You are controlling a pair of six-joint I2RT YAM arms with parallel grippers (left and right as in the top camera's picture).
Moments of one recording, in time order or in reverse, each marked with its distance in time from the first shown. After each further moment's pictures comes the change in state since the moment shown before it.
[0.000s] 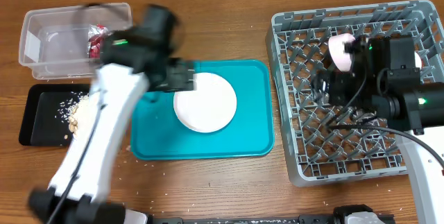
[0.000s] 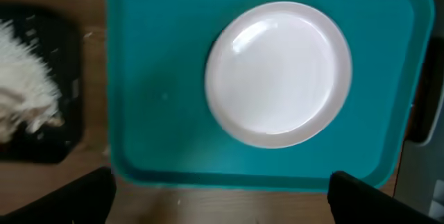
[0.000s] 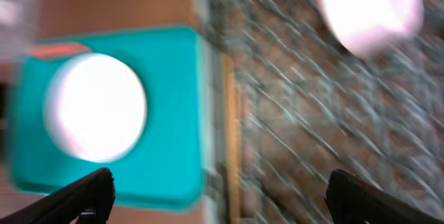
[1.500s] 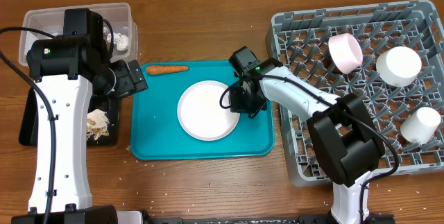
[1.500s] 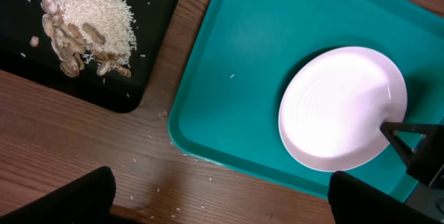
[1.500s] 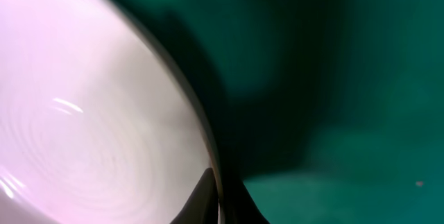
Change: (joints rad) left arm 0.277 -0.035 0.004 -0.098 0.026 0.000; right arm 0.460 0.808 0.008 0.334 -0.007 0.344
